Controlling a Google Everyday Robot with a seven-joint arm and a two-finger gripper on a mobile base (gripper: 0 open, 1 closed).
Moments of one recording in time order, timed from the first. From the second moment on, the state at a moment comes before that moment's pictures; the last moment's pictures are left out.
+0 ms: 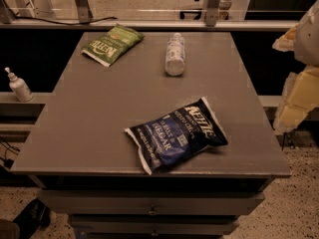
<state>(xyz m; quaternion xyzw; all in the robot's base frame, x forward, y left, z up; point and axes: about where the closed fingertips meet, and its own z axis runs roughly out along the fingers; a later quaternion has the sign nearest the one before) 0.438 -0.217 0.976 -0.60 0.78 -0.03 0.16</state>
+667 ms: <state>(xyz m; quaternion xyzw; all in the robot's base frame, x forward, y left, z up) 0.450 -0.219 0.976 -0.61 0.77 -0.03 0.18</state>
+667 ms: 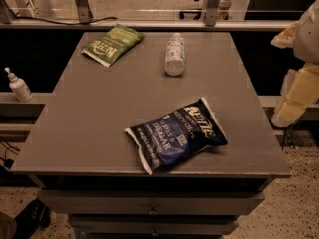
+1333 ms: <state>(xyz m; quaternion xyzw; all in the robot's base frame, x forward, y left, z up) 0.552 -0.215 0.955 -0.57 0.79 -0.01 0.23</state>
